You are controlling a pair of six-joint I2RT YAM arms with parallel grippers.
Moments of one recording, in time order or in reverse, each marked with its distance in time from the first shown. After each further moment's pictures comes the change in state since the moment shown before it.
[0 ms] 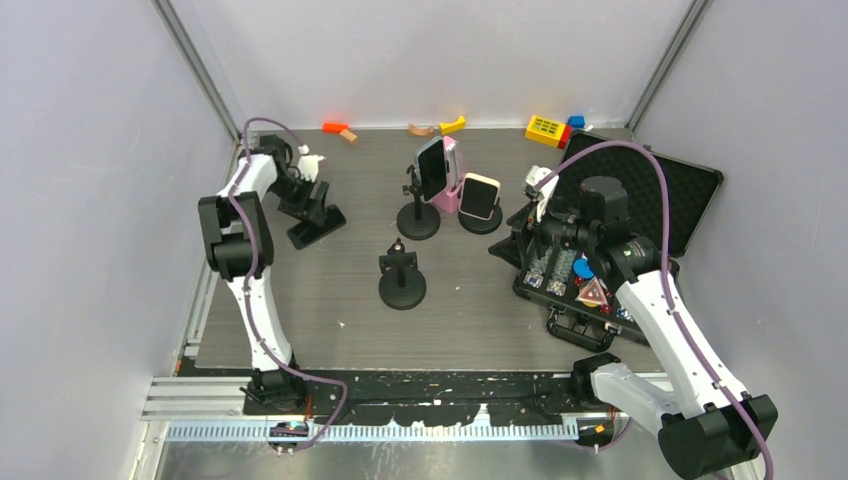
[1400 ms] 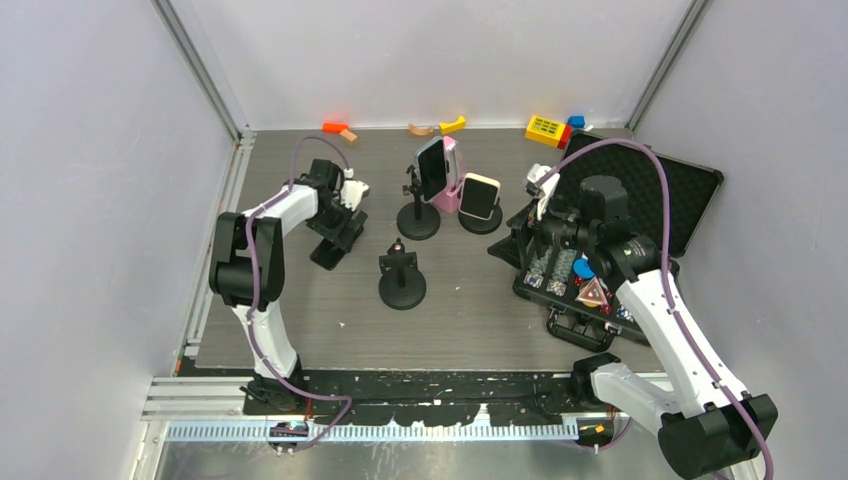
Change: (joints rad) left arm -0.289 -0.316 -0.507 0.284 -0.272 -0.082; right arm 0.000 0.001 0.002 -0.010 -0.003 0.042
